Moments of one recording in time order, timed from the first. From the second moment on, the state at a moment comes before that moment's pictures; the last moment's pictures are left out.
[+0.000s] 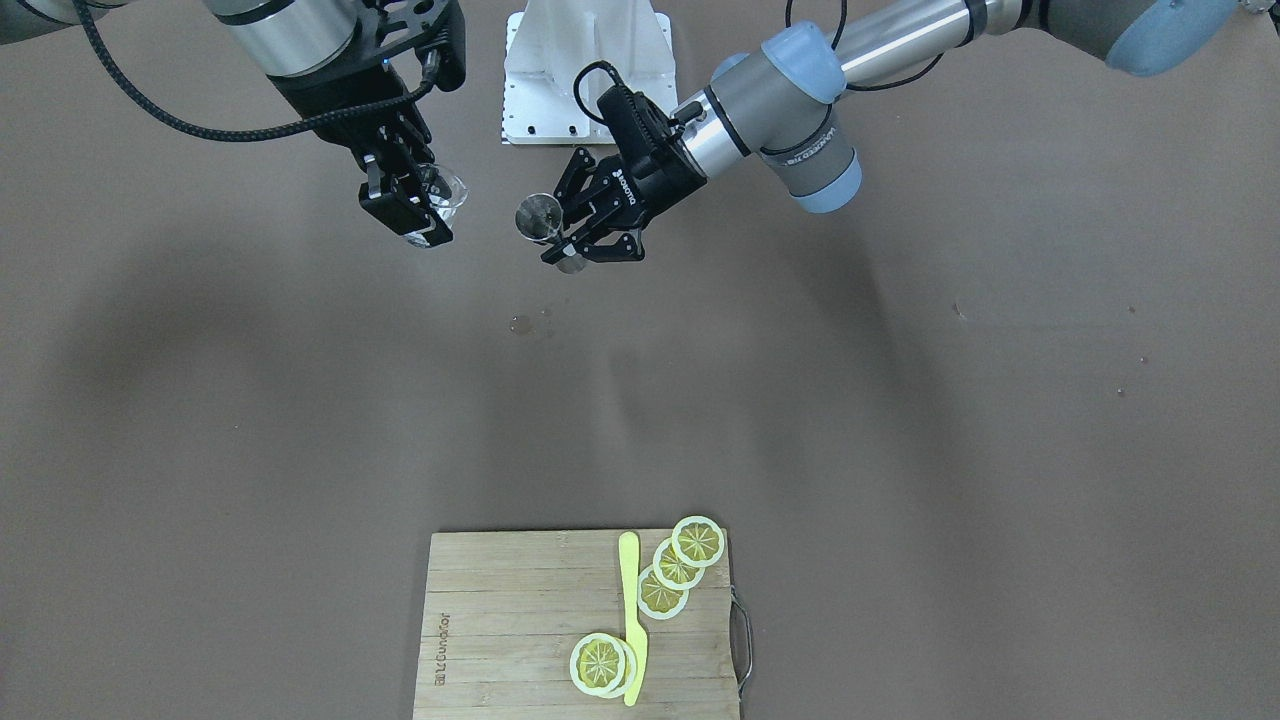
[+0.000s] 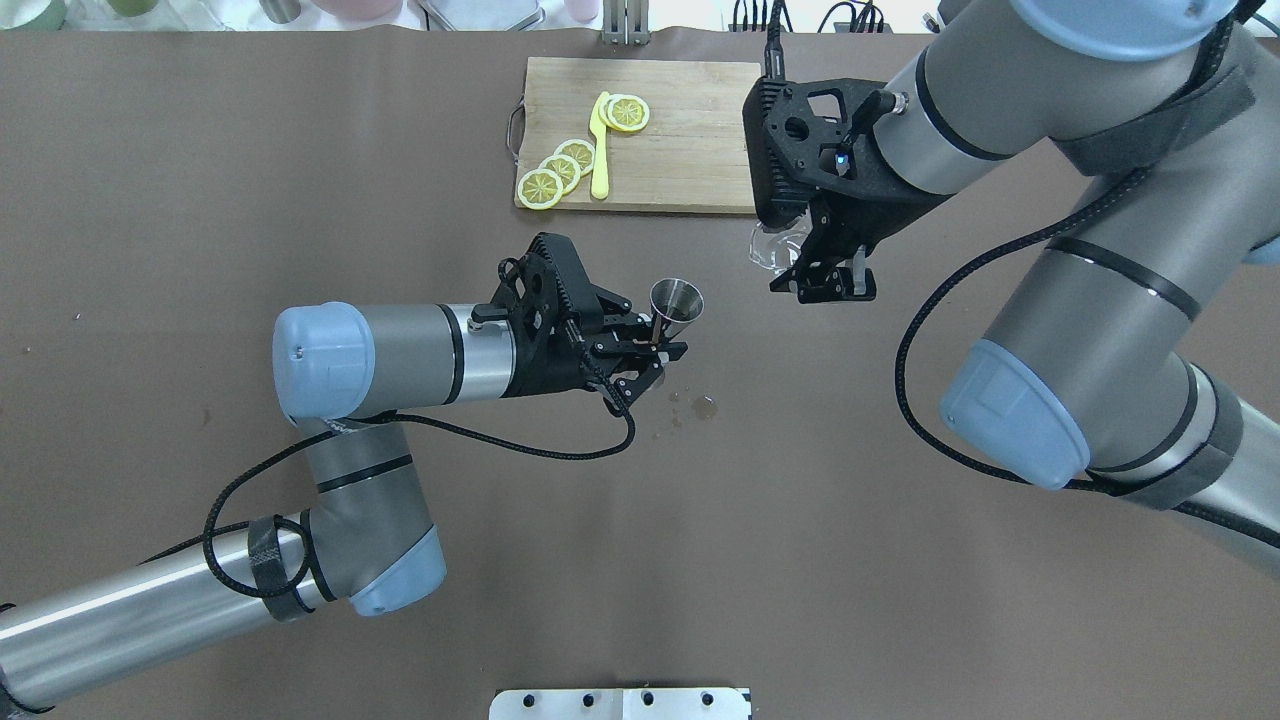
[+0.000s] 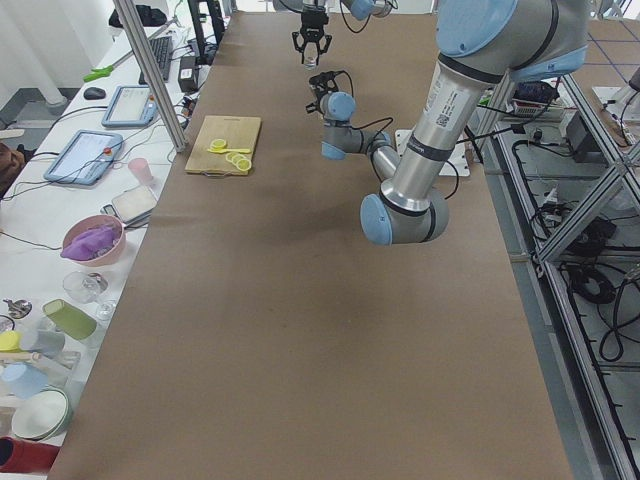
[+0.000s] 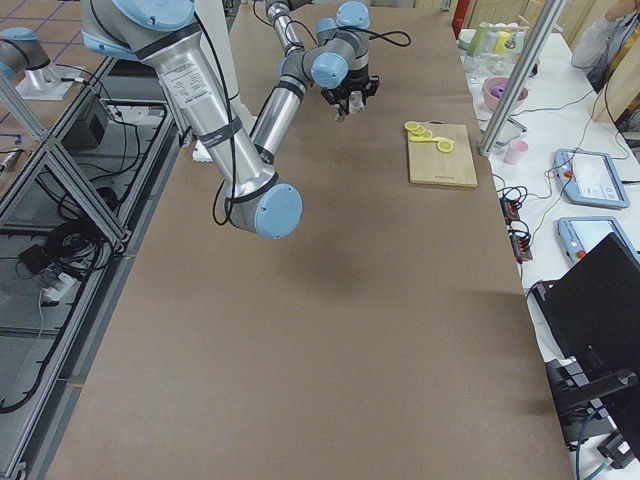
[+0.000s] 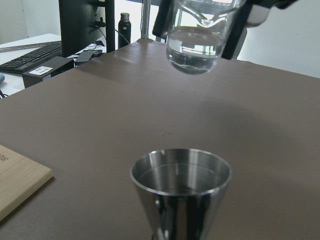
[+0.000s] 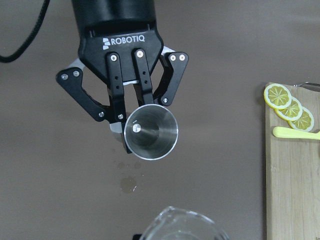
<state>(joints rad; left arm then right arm) -0.47 -2.19 -1.53 -2.79 -1.75 -0.39 0.79 -0.96 2.03 -1.69 2.15 -0.55</state>
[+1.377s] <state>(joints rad) -0.47 -2.19 -1.52 -2.79 -1.75 -0.39 0.73 -0.86 2.01 -1.84 2.02 -0.54</state>
